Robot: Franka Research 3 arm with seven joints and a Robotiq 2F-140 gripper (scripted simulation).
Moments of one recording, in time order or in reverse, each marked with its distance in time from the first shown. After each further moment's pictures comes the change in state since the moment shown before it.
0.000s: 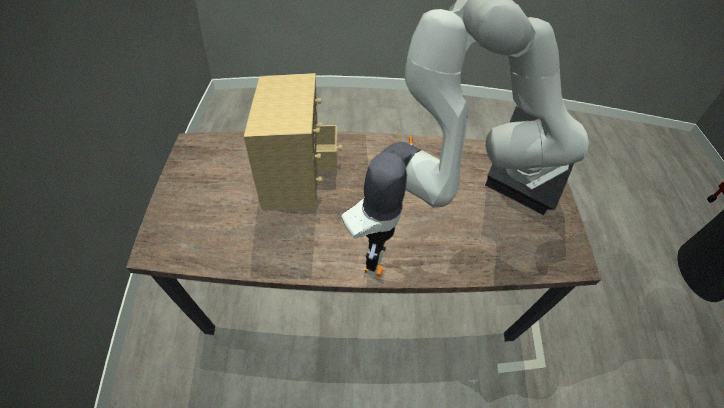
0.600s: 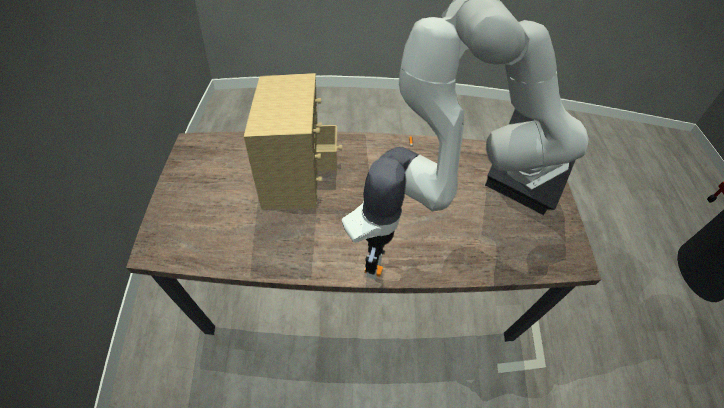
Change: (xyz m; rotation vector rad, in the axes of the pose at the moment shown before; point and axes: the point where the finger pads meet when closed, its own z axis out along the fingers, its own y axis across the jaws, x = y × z) arm 0.001 -0.001 0.016 0.003 0.002 -0.001
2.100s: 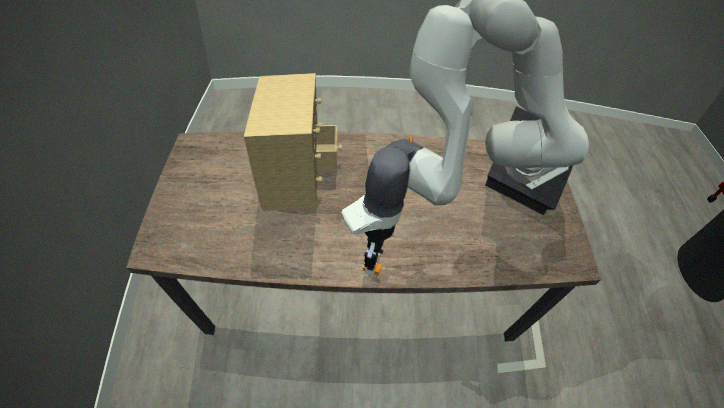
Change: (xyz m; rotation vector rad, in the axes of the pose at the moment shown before) arm 0.004 -0.012 -0.032 0.038 0.020 0.024
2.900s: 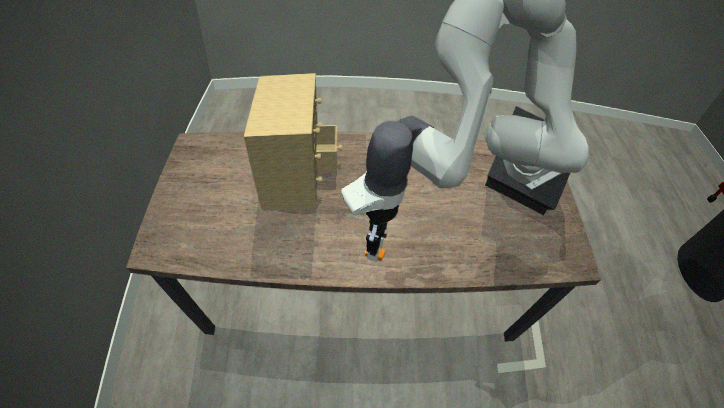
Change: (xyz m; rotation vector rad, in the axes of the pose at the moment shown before) arm 0.000 0.005 -0.069 -0.020 -0.010 0.007
